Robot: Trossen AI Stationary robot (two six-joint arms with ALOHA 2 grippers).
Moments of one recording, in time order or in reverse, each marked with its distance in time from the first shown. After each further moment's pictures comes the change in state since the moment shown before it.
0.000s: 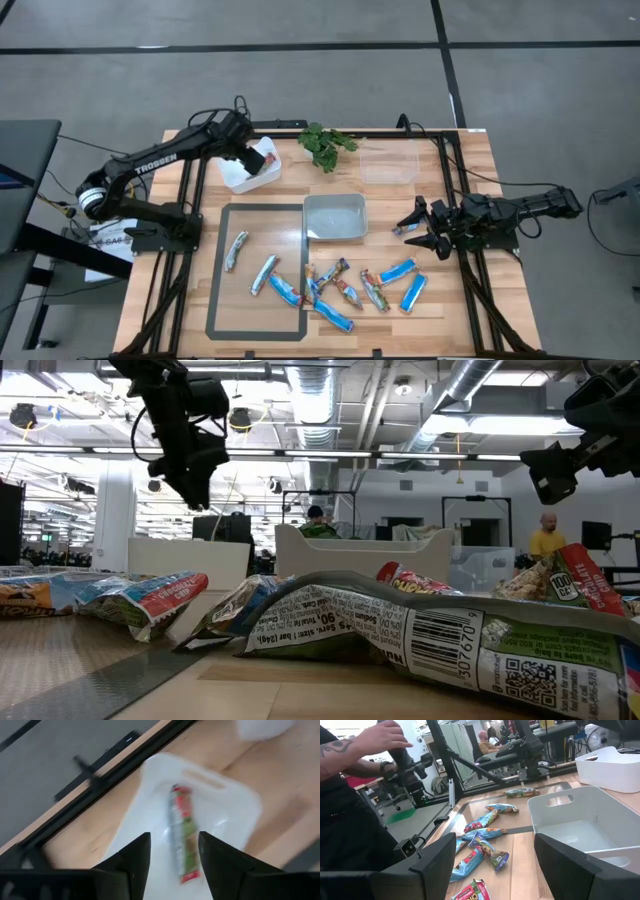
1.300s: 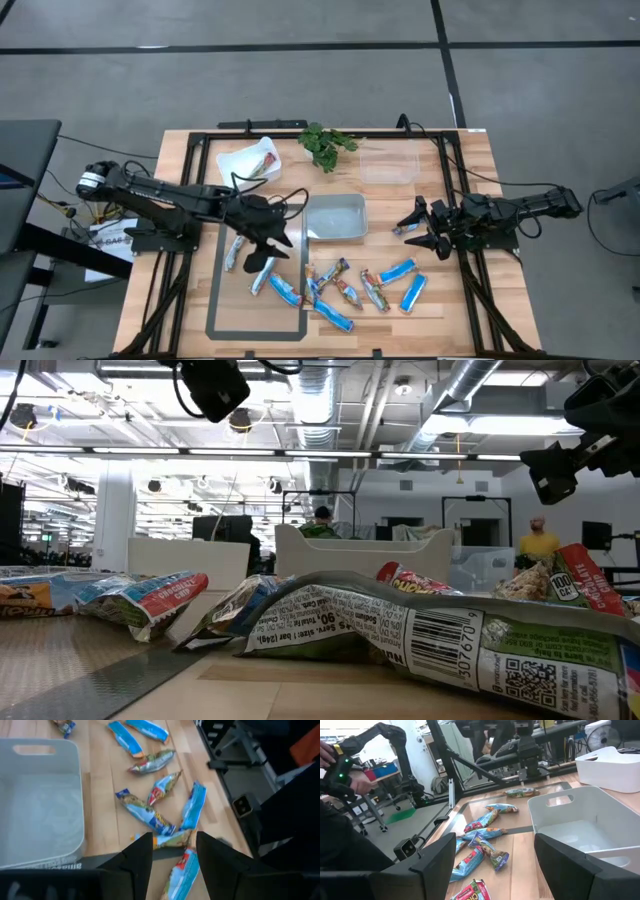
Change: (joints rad) left arm -0.858 -0.001 0.000 0.323 0.392 -0.020; right arm 0.000 0.000 0.000 0.000 0.000 0.000
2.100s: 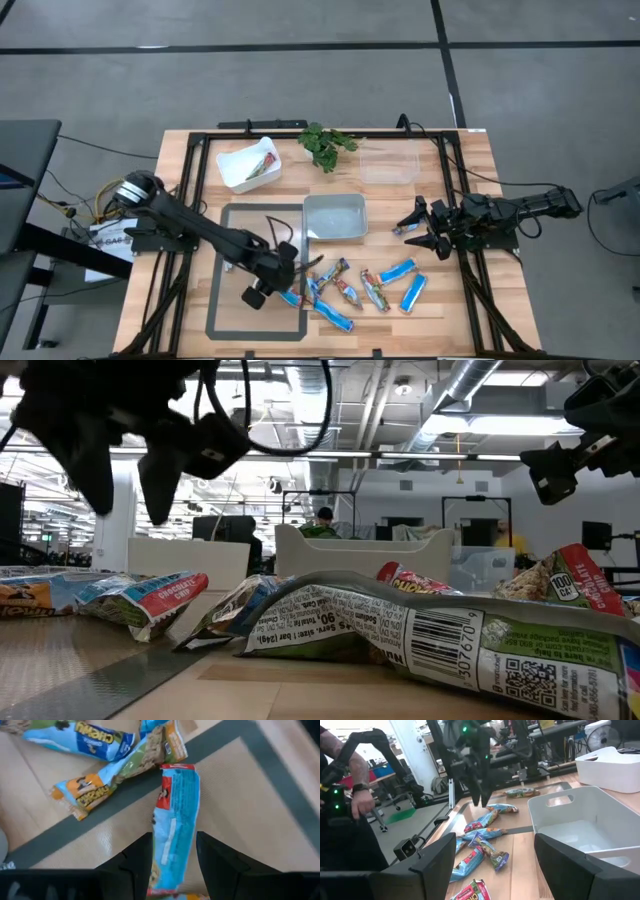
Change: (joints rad) left arm -0.245 0.402 0.073 -0.122 -0.129 0.299; right arm 0.000 0.000 0.000 0.000 0.000 0.000
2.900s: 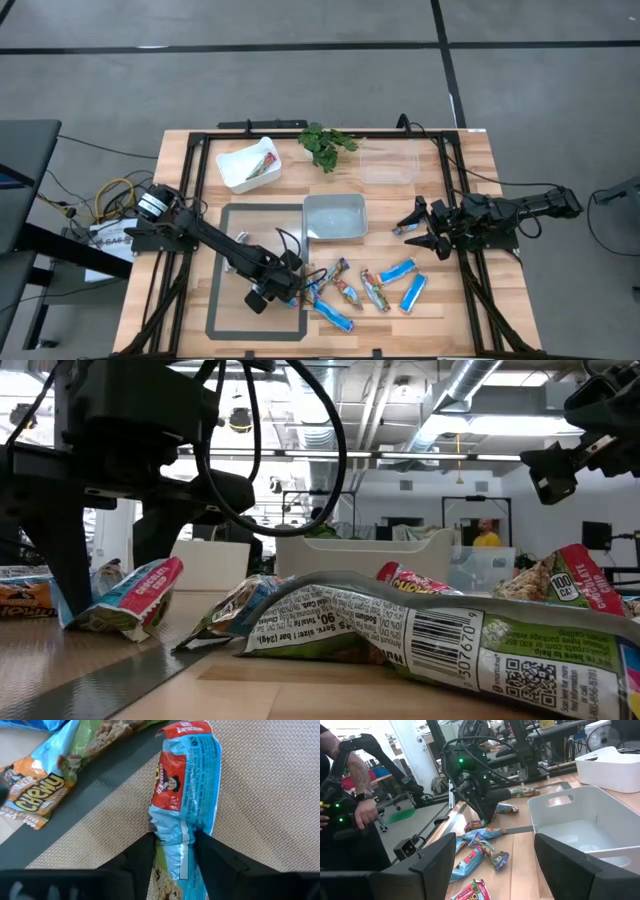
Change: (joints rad) left arm -0.037 0.183 0.029 -0.004 -0.069 0.096; right arm 0.000 0.000 0.000 0.000 0.000 0.000
